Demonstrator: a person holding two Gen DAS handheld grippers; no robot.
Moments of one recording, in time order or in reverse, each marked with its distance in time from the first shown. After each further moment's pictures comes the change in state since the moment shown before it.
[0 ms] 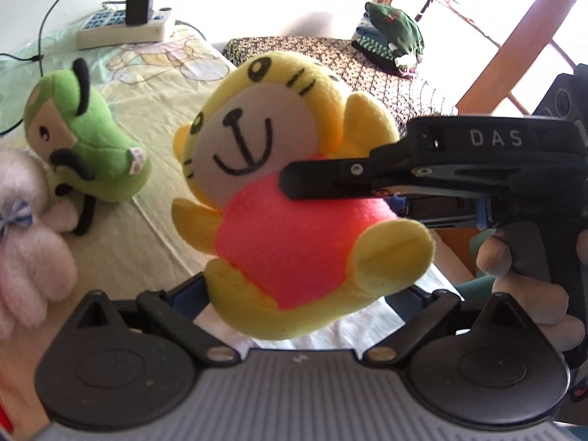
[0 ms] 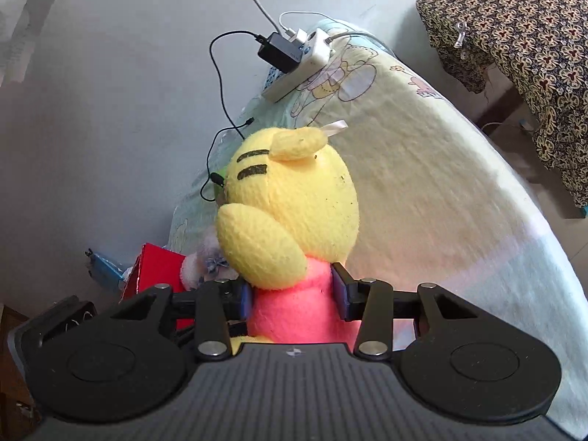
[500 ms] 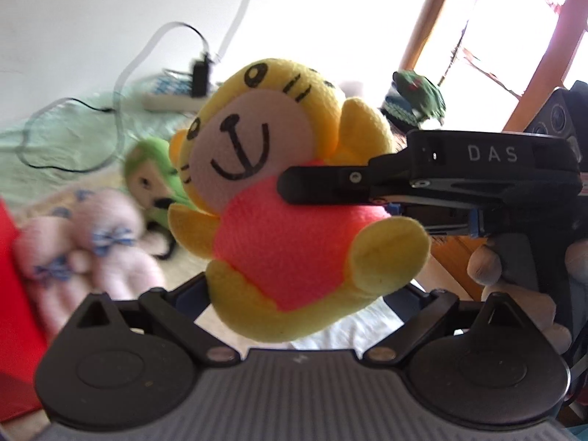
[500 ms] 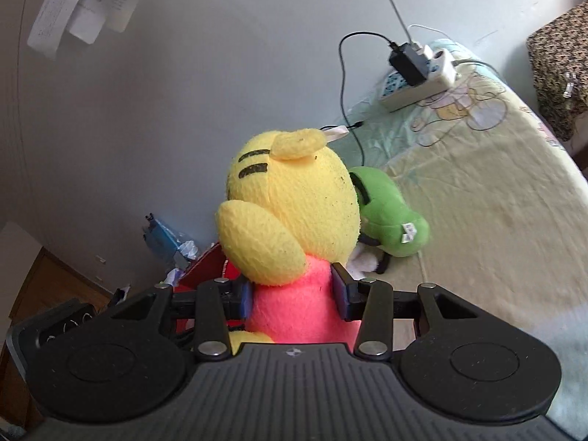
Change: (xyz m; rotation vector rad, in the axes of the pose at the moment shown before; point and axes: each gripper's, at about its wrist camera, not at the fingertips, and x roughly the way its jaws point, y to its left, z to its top) left arm -0.093 -0.007 -0.015 -0.037 -0.227 0.151; right arm 0.010 0.085 0.008 -0.195 0.015 0.233
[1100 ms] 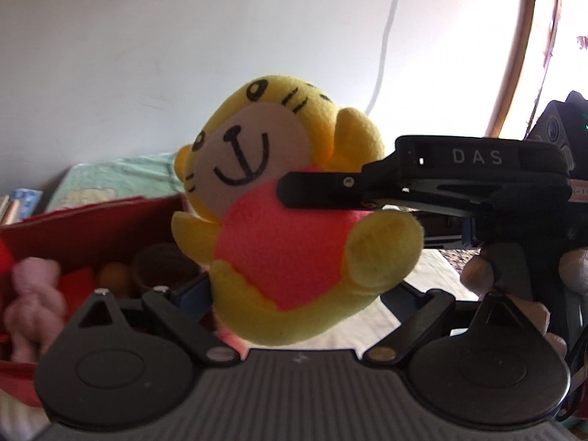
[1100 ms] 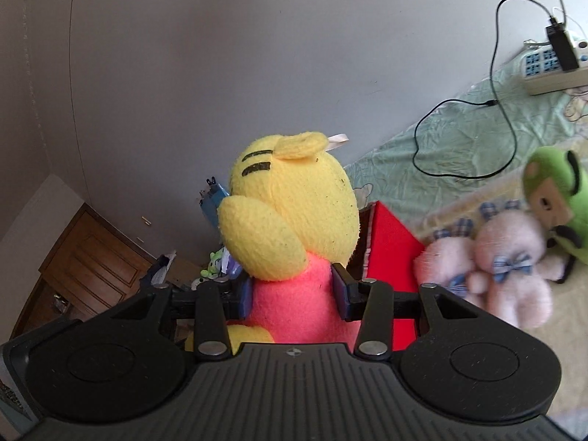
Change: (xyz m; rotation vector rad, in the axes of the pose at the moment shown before) left arm -0.128 0.090 -0.020 -0.099 -0.208 0.263; right arm 0.122 0.115 -0.029 -0.101 0.063 0.122
